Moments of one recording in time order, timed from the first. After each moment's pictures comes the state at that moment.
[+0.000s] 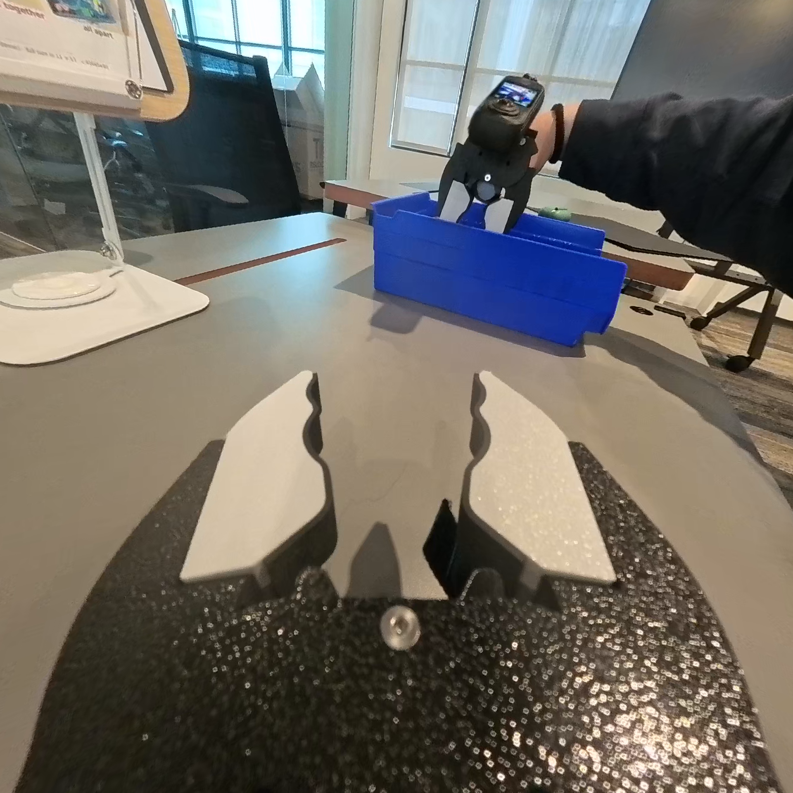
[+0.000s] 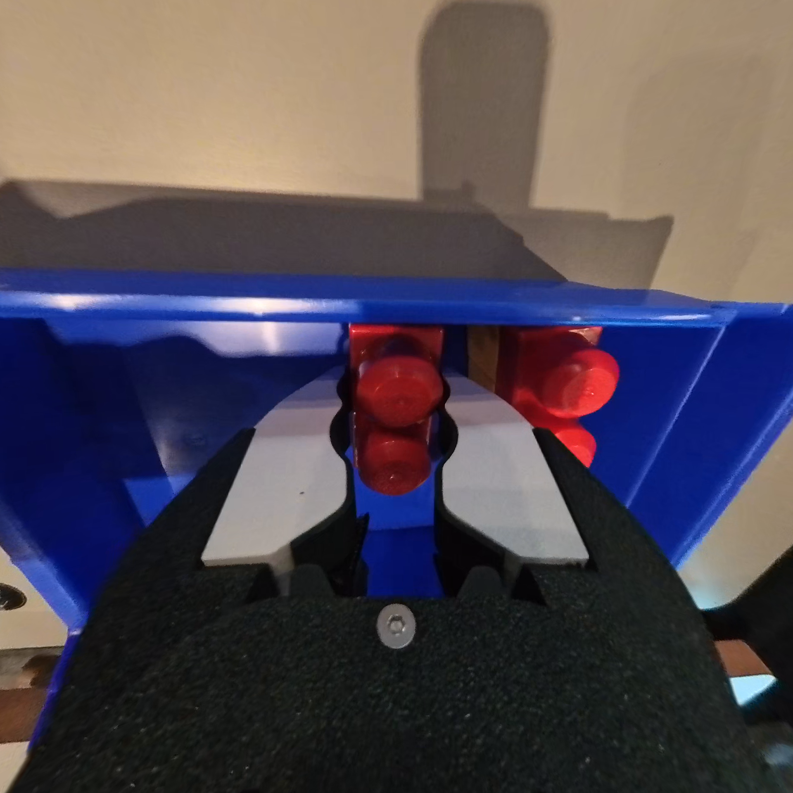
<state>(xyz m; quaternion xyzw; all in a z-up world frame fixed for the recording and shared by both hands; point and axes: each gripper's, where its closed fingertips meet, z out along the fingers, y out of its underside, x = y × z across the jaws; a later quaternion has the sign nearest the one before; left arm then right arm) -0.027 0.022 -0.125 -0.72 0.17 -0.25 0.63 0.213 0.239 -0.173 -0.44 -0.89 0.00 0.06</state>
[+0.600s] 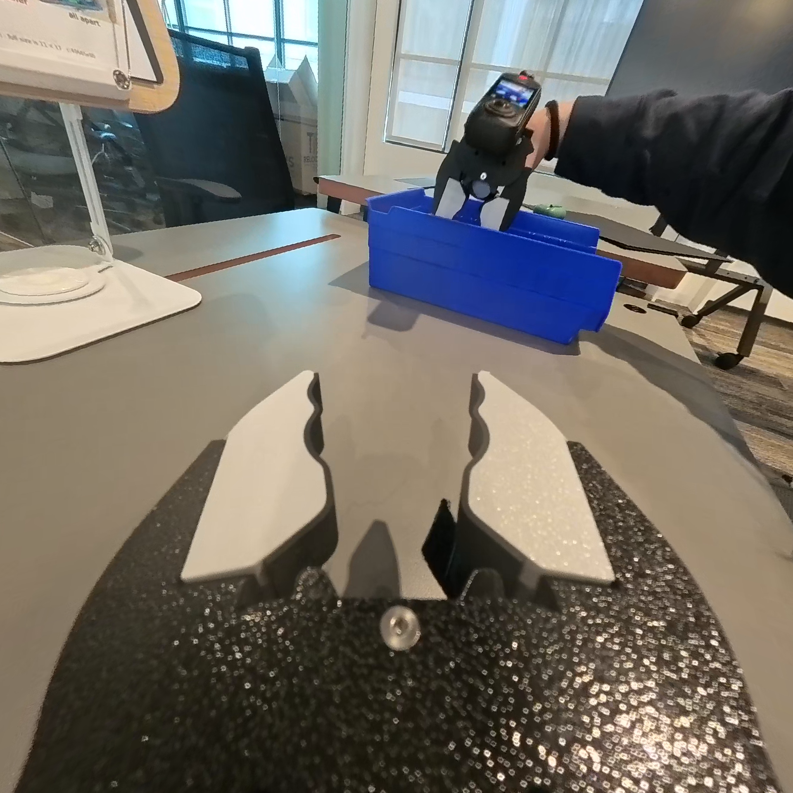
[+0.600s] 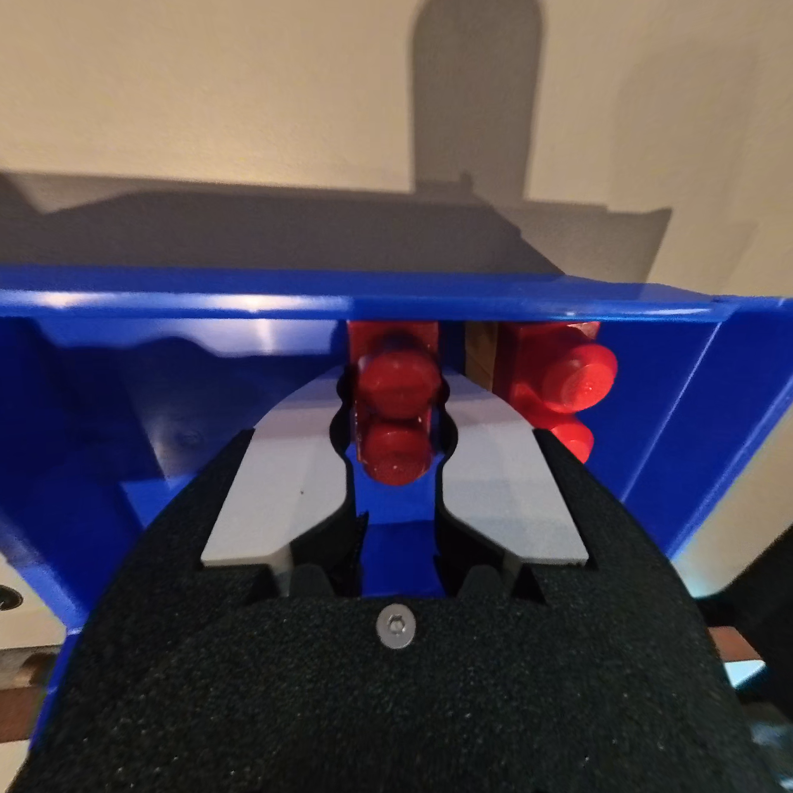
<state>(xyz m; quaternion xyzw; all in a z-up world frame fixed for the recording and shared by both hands) -0.025 0.022 -0.126 -0.72 0.17 -0.25 0.63 0.214 0.241 -0.172 -0.44 -0.89 -0.01 0.07</state>
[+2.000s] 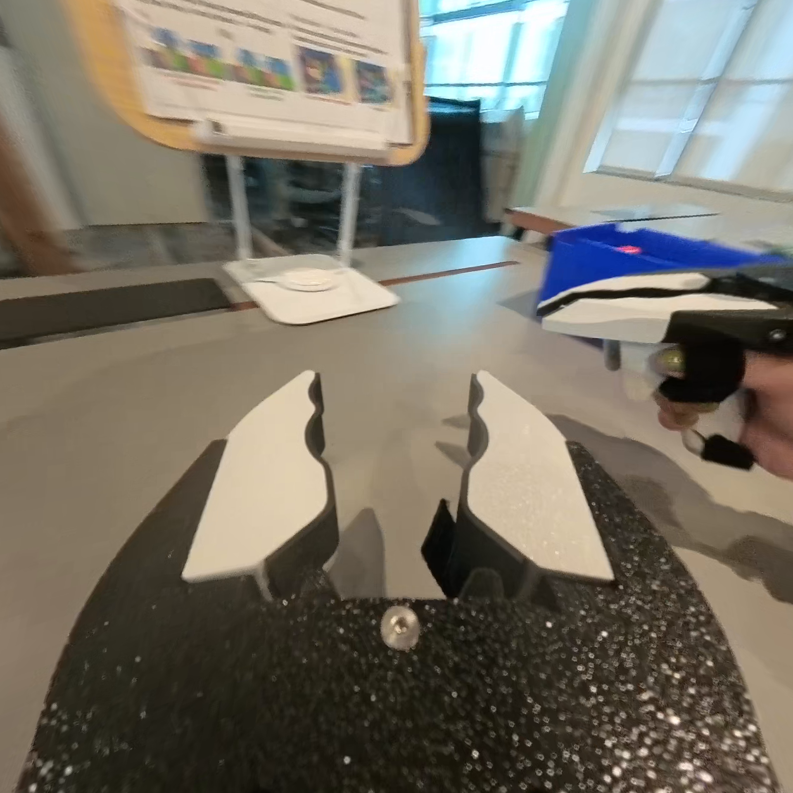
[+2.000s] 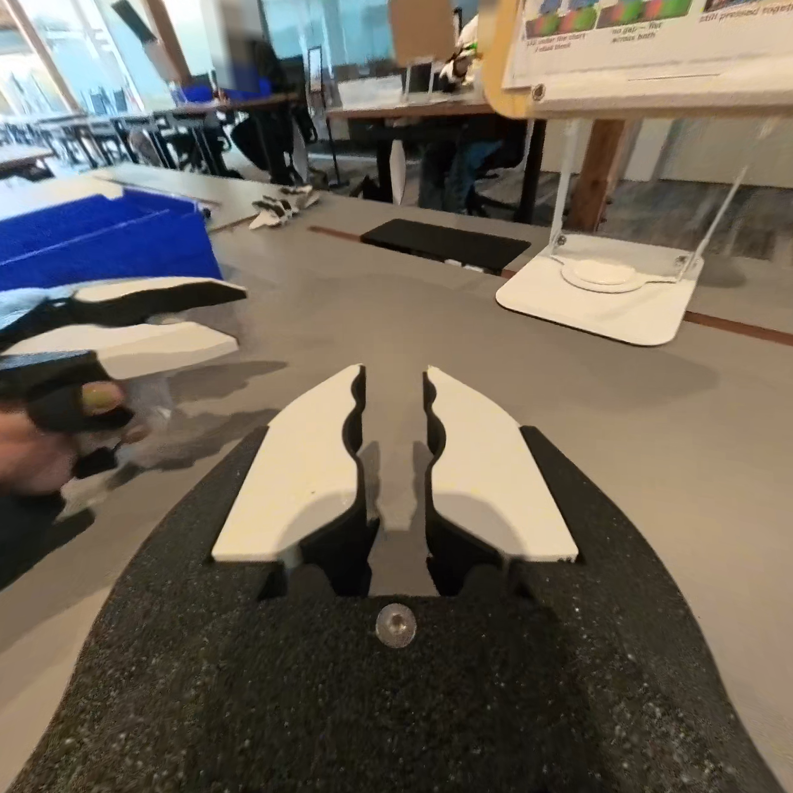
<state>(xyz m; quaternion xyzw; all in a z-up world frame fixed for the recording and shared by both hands) -0.115 -0.002 -0.113 -0.74 0.00 -0.06 0.67 -0.029 0.054 -0.113 -0.65 -0.42 0.39 0.50</state>
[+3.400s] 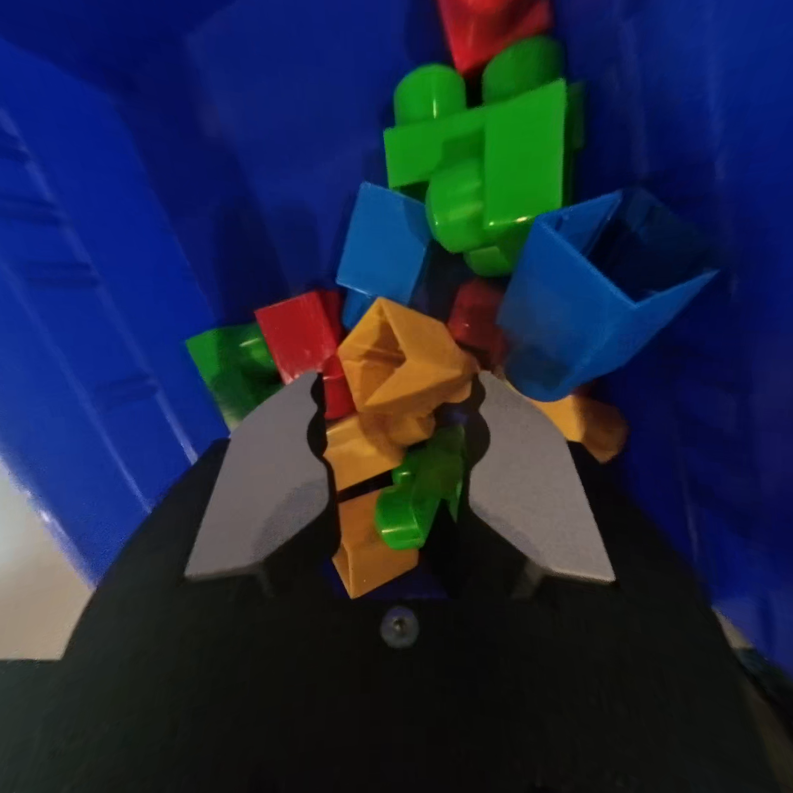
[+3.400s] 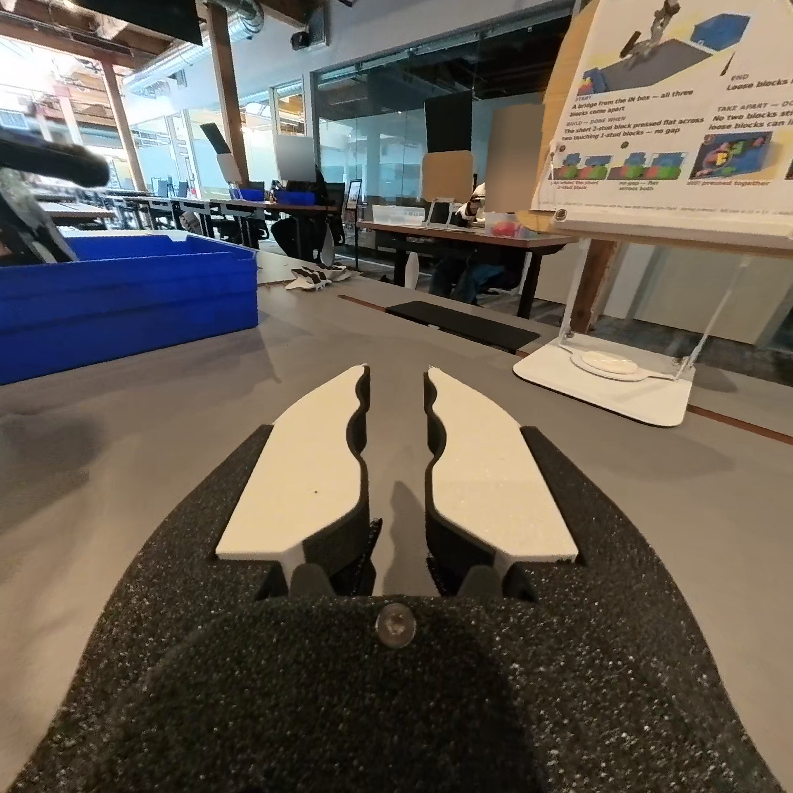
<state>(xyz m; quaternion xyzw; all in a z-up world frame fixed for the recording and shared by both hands) -0.399 -0.244 -0.188 -0.98 -0.10 0.11 0.11 -0.032 0.023 -0.108 -0.54 -0.42 0.41 0.60</state>
